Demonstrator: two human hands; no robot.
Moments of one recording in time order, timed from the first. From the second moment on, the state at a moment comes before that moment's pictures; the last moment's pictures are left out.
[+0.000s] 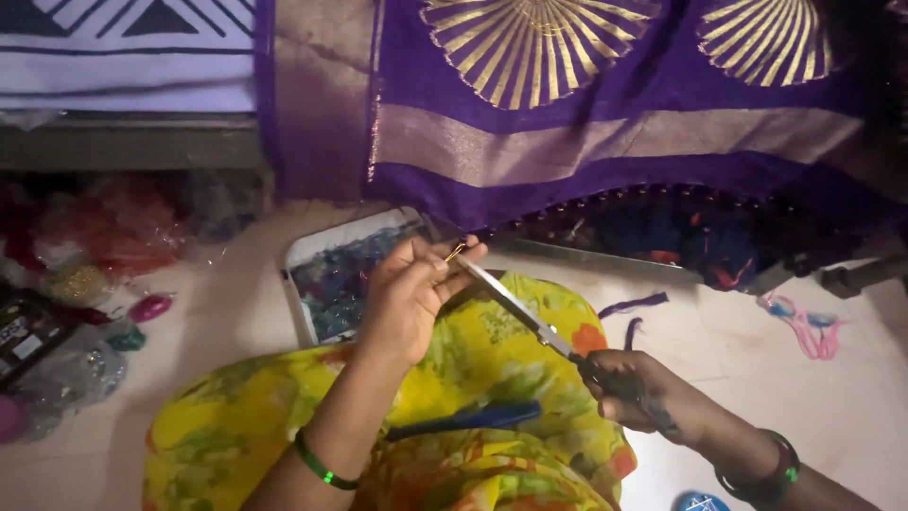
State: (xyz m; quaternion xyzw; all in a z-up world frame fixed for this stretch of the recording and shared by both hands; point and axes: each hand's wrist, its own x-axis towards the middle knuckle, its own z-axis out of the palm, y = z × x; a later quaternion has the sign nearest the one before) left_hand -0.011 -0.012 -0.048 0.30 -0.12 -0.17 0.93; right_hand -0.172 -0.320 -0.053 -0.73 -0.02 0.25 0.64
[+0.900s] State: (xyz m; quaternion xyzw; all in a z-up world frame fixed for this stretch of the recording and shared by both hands) left_hand 0.025 -0.024 -0.081 0.65 -0.22 -0.04 0.72; right_hand -0.145 -0.319 0.045 -0.97 0.08 0.12 0.21
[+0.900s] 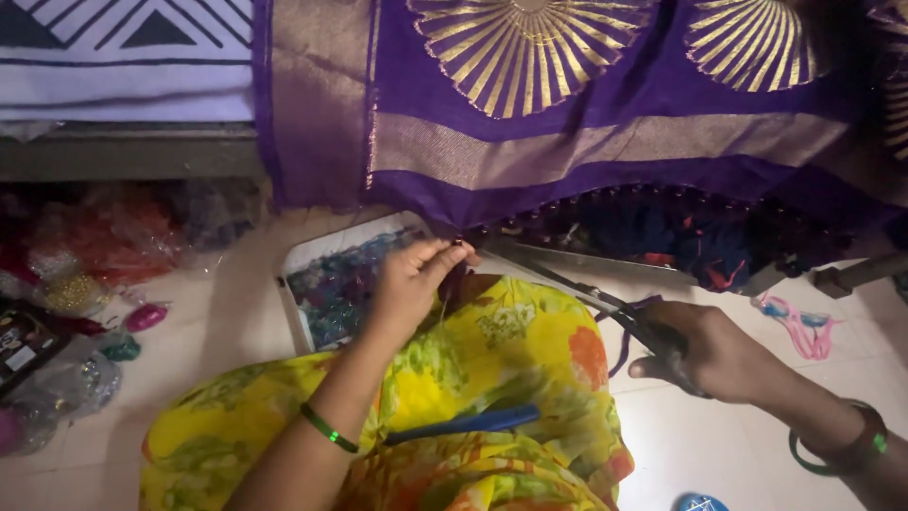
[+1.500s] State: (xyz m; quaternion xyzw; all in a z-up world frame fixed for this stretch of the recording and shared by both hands) left_hand 0.012 -0.022 -0.088 0.65 -0.22 0.00 0.73; right_hand -0.085 -0.250 0.091 -0.98 -0.05 0.16 0.06
